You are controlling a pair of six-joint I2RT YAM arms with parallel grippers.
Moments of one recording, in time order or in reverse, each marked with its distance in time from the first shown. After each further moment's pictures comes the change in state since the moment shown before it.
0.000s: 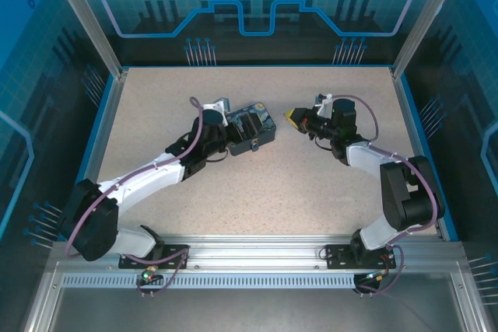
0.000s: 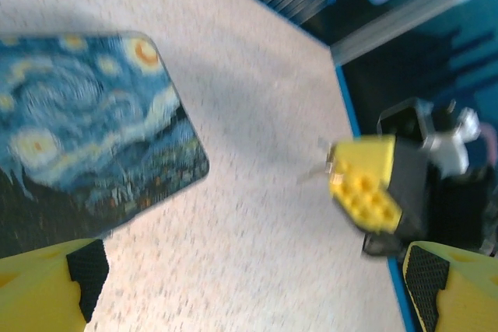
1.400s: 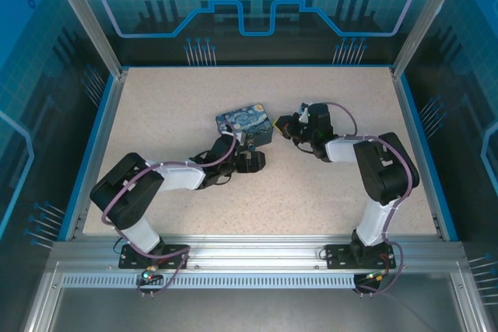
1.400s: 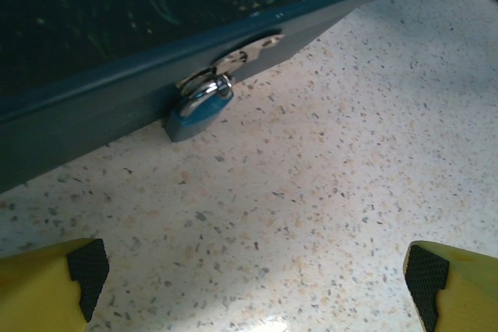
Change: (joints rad) left arm -0.033 0.285 -0.154 0.149 0.004 0.211; right arm 0.118 0.236 0.071 0.030 0.195 0.024
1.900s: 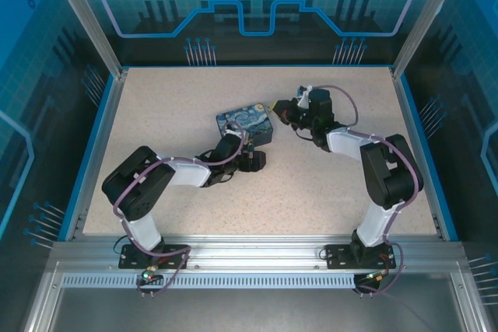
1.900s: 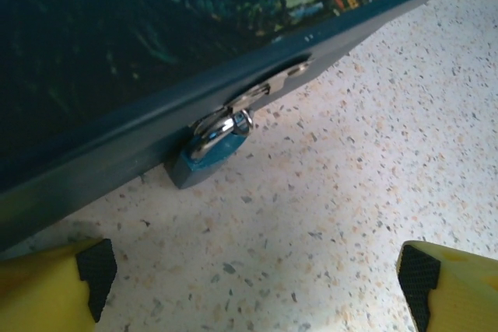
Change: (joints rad) left arm 0.002 0.098 0.037 0.061 -0.064 0.087; right arm 0.003 -0.017 0.149 -0.072 -0.039 -0.070
